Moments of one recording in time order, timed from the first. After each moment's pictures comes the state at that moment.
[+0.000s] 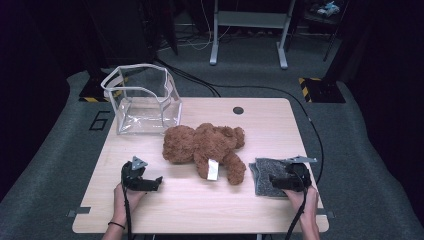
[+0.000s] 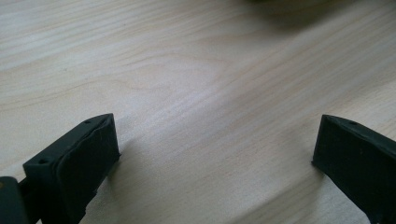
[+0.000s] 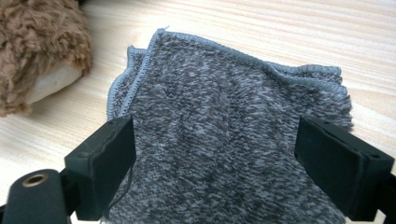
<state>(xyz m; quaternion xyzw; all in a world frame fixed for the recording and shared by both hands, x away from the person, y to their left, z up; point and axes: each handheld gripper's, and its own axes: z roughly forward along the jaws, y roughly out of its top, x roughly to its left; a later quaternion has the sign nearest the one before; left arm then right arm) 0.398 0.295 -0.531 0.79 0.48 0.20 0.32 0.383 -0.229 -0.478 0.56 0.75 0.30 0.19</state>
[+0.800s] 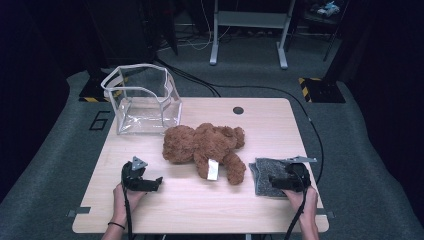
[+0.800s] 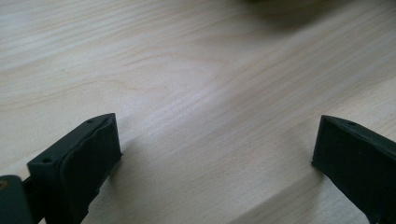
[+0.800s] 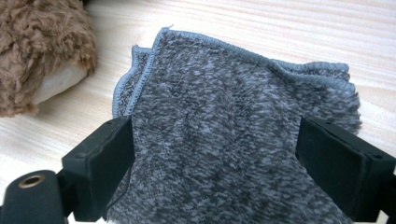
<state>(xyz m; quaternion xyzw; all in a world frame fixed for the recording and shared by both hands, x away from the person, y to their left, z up) 0.397 0.293 -0.531 0.79 0.48 0.21 0.33 0.382 -0.228 -0.479 0.56 0.75 0.30 0.18</state>
